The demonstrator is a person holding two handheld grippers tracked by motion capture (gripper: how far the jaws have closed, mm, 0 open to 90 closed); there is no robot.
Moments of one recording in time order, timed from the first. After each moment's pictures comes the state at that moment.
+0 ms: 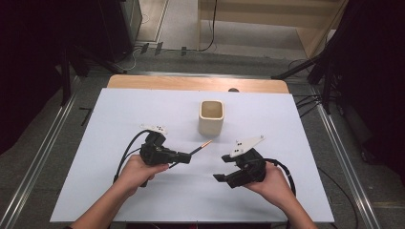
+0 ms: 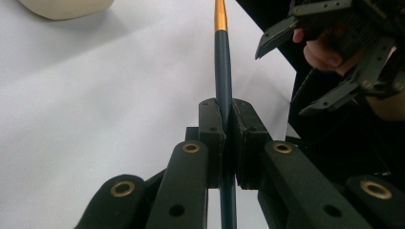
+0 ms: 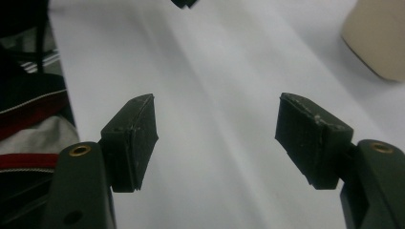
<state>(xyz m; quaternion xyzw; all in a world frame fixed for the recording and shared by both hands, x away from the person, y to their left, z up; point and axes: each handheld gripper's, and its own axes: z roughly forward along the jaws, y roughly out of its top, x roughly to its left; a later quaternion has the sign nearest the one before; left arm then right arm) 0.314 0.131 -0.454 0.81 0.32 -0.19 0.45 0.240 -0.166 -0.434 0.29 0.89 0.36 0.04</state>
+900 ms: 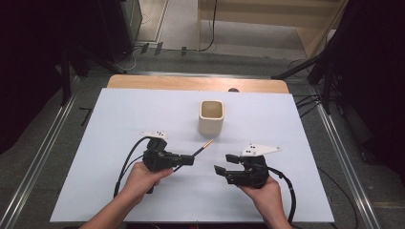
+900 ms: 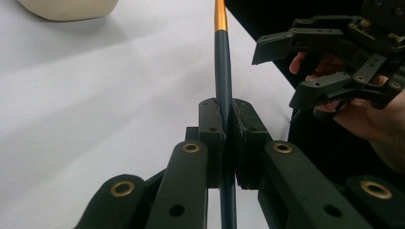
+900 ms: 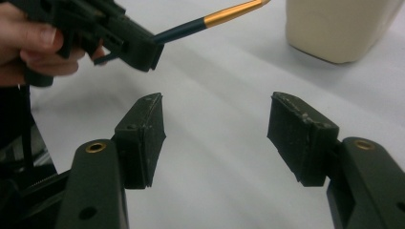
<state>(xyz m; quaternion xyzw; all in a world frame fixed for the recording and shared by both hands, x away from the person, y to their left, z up) 0.298 0.123 -0.465 0.78 0.34 -0.18 0.48 0.224 -0.174 -0.451 0.44 0.77 0.46 0.05</state>
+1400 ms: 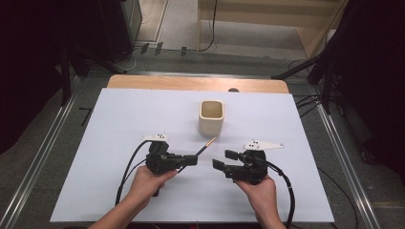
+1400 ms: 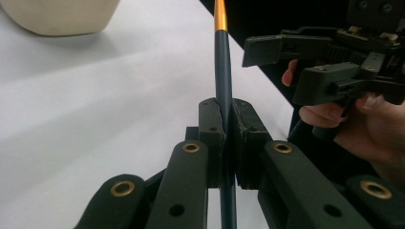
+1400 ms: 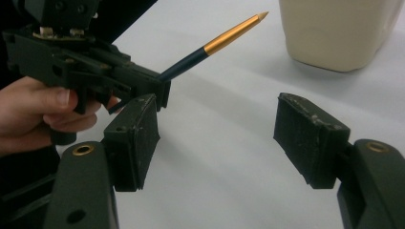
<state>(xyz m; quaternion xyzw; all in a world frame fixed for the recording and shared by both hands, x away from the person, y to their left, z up) 0.287 0.114 -0.468 0.76 0.35 -0.16 0.52 0.230 -0.172 -0.448 0.47 0.73 0.49 0.02</state>
